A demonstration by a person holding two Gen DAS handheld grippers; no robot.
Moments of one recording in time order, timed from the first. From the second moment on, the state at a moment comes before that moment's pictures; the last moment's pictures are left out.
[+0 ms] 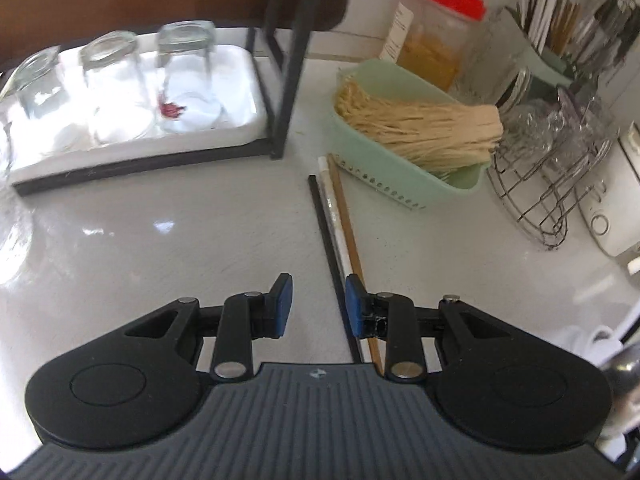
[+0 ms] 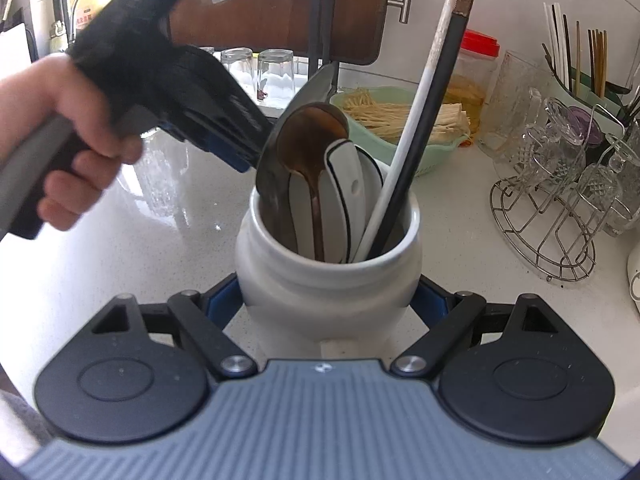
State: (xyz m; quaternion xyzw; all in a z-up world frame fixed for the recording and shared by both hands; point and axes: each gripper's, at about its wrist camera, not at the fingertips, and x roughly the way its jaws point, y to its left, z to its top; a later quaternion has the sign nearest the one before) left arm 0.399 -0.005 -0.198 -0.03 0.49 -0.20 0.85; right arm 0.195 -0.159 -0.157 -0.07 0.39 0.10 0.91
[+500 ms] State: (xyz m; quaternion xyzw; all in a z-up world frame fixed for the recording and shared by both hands) left arm 0.414 -0.037 -0.214 0.04 0.50 -0.20 0.84; right arm 0.192 -0.160 -0.157 -0.07 0.38 0.10 0.92
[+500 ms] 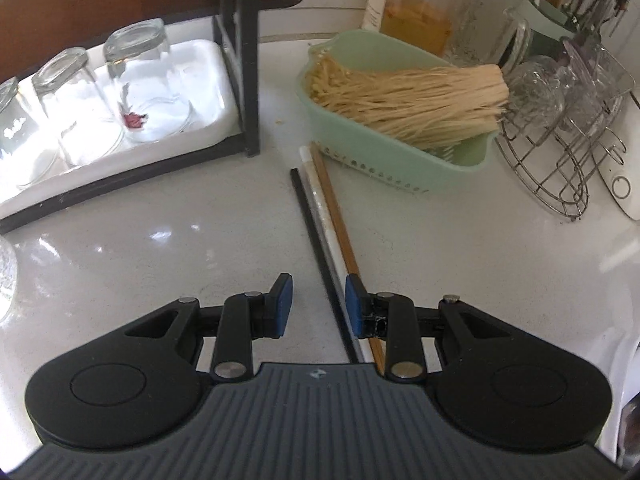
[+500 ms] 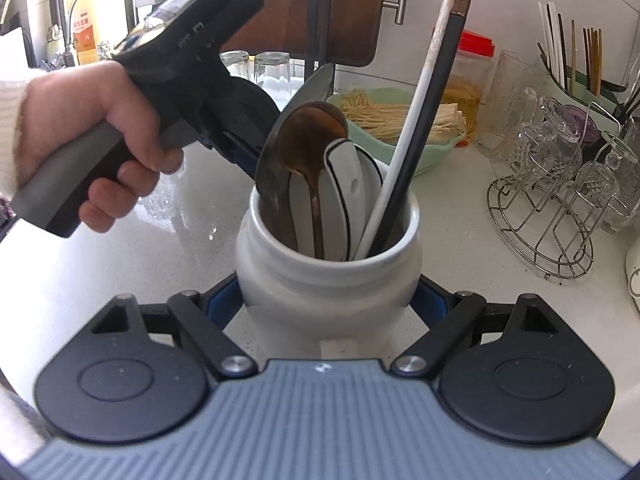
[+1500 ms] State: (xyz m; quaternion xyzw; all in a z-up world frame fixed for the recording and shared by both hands) left arm 0.343 -0.006 -0.209 0.07 0.53 -0.18 0.83; right arm 0.192 -0.162 -0.157 -0.07 0.38 0.10 0.92
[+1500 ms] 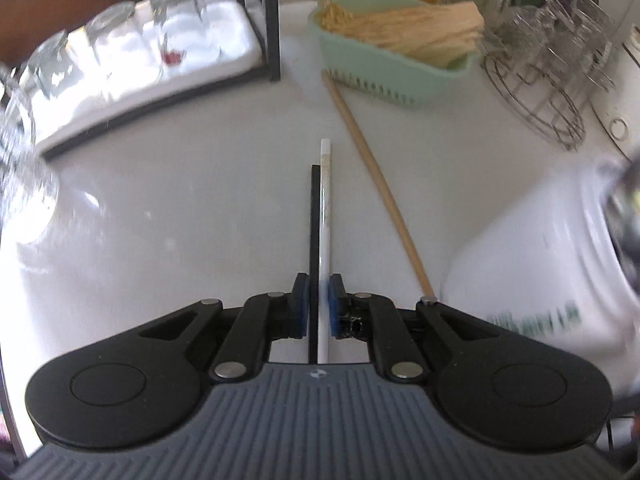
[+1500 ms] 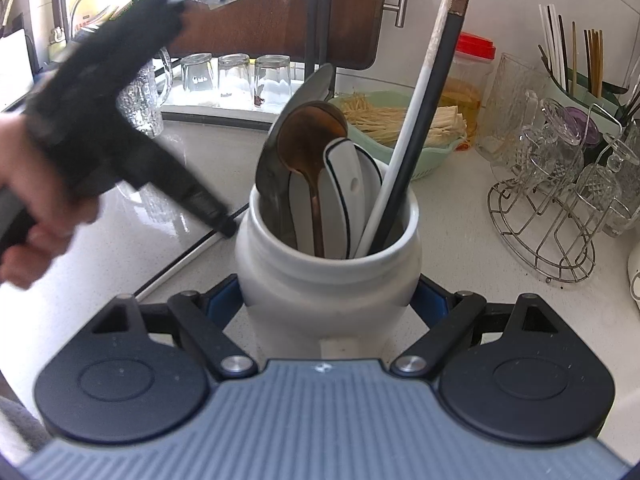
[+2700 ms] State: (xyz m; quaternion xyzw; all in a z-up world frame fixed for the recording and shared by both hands) left arm 0.370 -0.001 -0.213 0.04 0.53 -0.18 0.83; right arm 0.195 -0.162 -0.158 -0.08 0.38 0.11 0.92
